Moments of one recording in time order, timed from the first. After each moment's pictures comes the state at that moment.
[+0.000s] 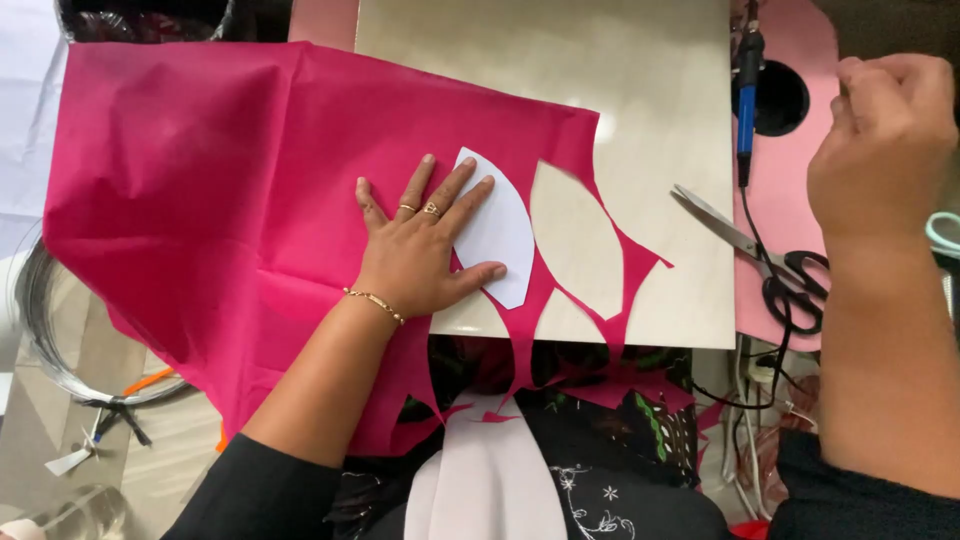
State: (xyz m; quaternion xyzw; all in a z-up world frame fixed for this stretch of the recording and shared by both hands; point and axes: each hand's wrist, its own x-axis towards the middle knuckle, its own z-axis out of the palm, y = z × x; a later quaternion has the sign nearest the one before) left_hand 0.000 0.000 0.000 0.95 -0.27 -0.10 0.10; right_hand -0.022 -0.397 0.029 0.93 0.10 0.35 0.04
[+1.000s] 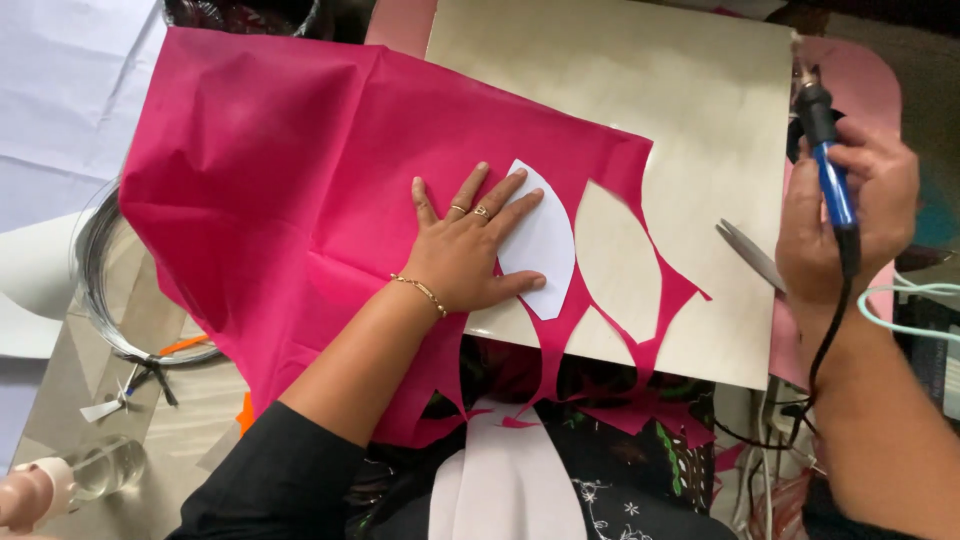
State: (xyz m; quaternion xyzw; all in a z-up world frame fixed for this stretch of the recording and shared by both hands) left_hand 0.001 -0.003 0.022 0.95 -0.24 -0.17 0.10; right_hand -0.019 -0.312 0.032 0.84 0.22 0.45 -0.21
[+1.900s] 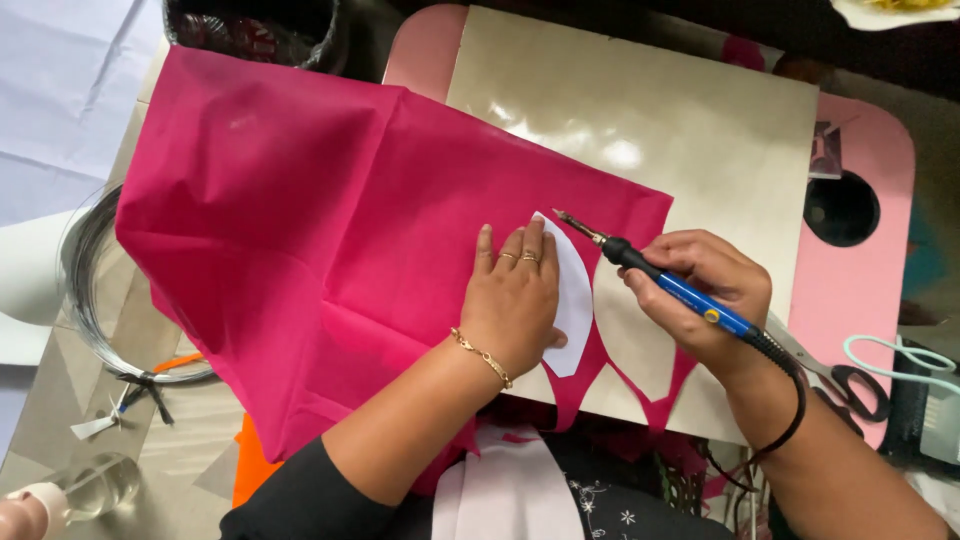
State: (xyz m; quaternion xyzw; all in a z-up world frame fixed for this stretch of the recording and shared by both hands) left_hand 0.012 -0.034 0.025 0.96 -0.23 -0.19 0.03; right_hand 0.002 -0.215 0.047 0.83 0.14 0.15 -0.51
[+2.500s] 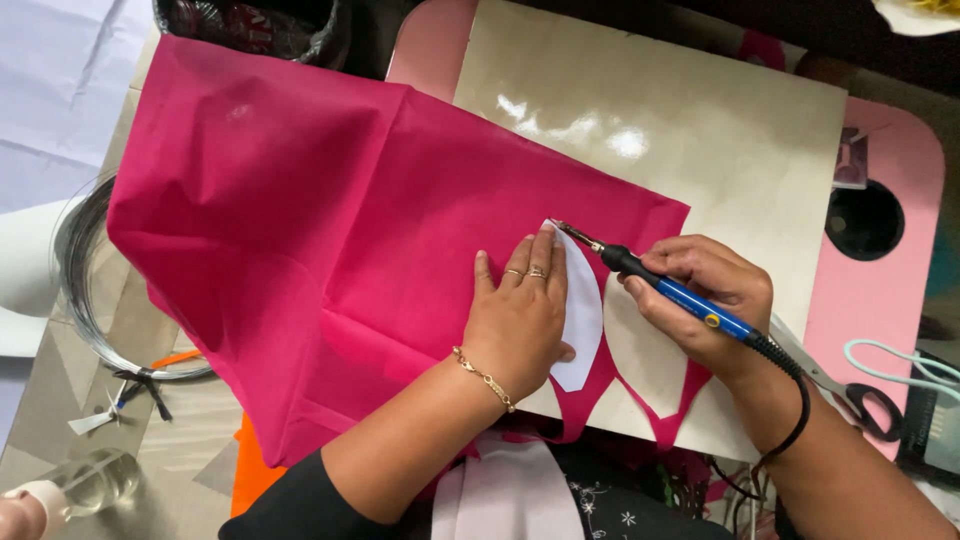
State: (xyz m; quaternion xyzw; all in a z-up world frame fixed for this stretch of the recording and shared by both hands) left_hand 0.014 -0.033 0.025 0.94 -0.22 -0.24 0.06; right_hand 0.021 -0.209 0.047 0.85 0.16 0.09 -0.49
